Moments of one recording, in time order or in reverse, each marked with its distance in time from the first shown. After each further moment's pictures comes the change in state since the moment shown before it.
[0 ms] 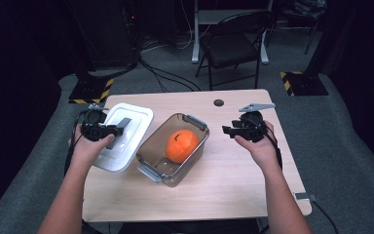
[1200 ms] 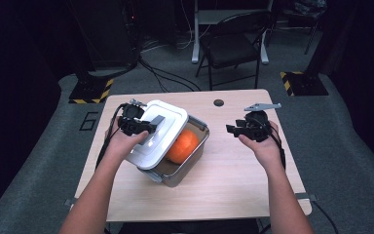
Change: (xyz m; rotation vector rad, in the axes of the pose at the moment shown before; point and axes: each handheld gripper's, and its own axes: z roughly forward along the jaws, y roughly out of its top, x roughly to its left) left arm -0.080 0.036 0.039 0.026 -0.092 0.135; right arm -0.008 -0.002 -0.008 -0.020 -0.010 0.024
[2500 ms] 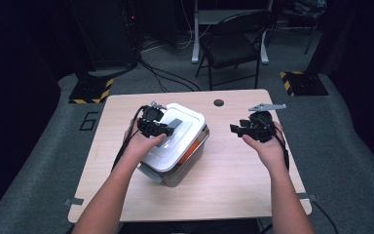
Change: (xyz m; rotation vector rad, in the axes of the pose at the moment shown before) left arm -0.037 0.011 0.030 0.020 -0.058 0.050; right arm -0.007 -0.003 -0.007 -0.008 -0.020 0.014
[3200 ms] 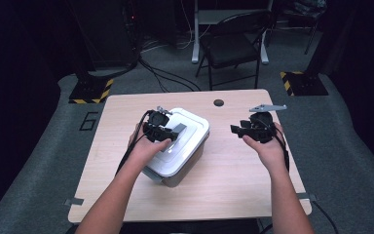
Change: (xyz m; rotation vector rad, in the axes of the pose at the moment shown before) left arm -0.016 -0.005 0.009 0.025 -0.002 0.018; right arm 0.000 -0.002 -0.001 0.002 -0.005 0.011
